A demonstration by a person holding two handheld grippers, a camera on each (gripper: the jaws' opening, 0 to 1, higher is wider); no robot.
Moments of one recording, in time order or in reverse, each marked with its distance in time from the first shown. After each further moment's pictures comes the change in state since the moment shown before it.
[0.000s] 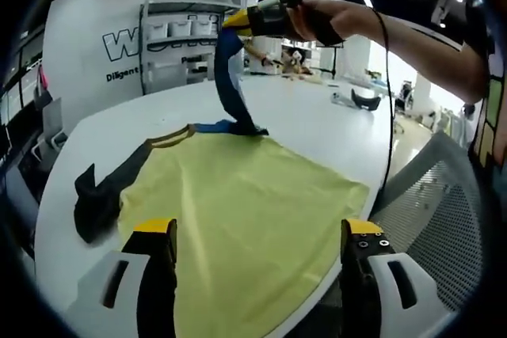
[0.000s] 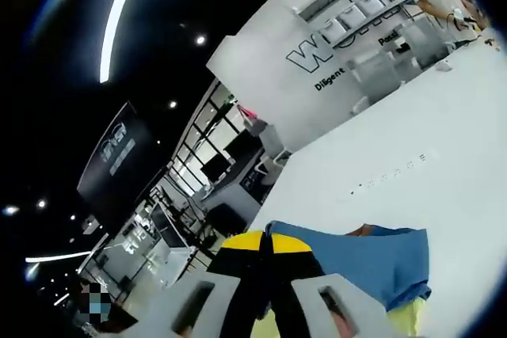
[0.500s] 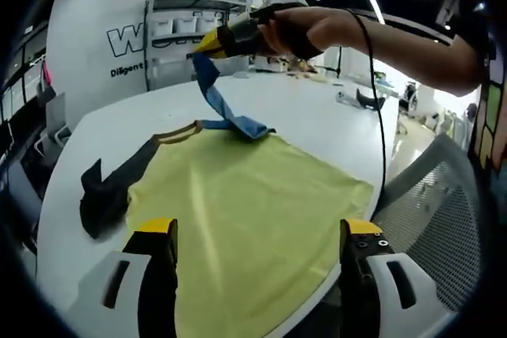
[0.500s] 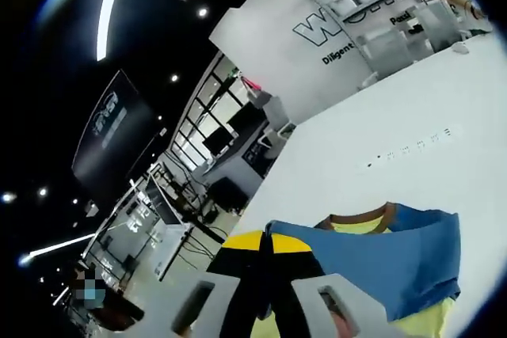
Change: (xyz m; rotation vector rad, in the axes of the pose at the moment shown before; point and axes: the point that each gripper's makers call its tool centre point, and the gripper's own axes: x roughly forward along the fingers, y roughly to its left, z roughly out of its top) left arm -0.006 0.012 -0.003 -0.020 0.019 0.016; right arm 0.063 0.005 -0.060 -0.021 0.157 0.021
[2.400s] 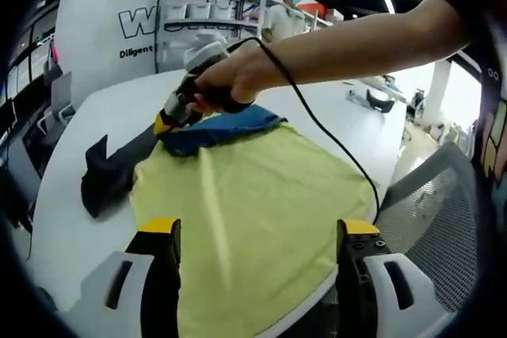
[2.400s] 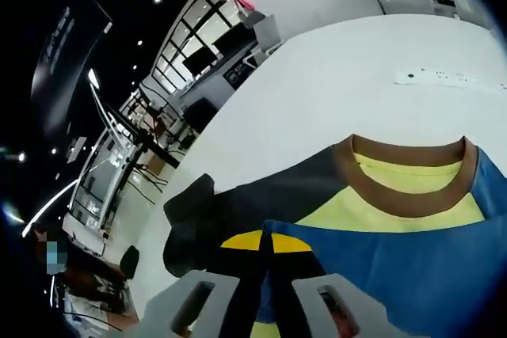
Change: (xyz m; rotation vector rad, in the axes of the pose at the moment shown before) left arm 0.001 0.017 -0.017 -0.087 0.051 0.018; right arm 0.145 -0.061 -0.129 -0.104 0.429 -0.107
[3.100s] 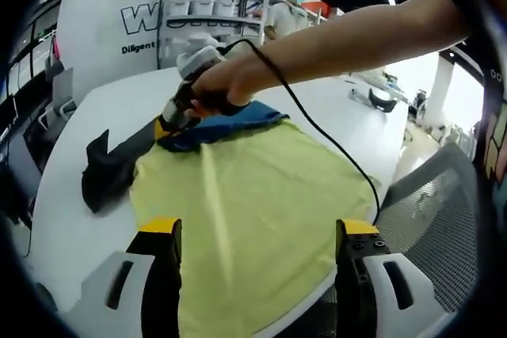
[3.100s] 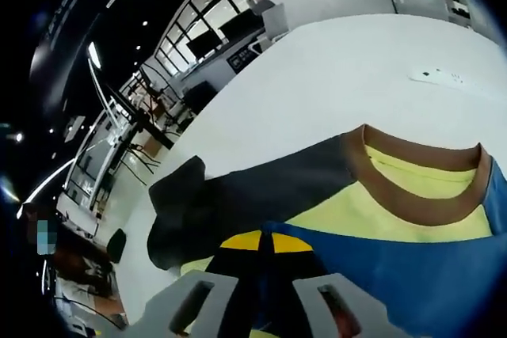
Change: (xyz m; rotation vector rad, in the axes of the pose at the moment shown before) left arm 0.001 0.000 -0.005 -0.013 0.022 0.002; right arm 0.014 -0.004 -0.010 -0.105 0.069 0.016
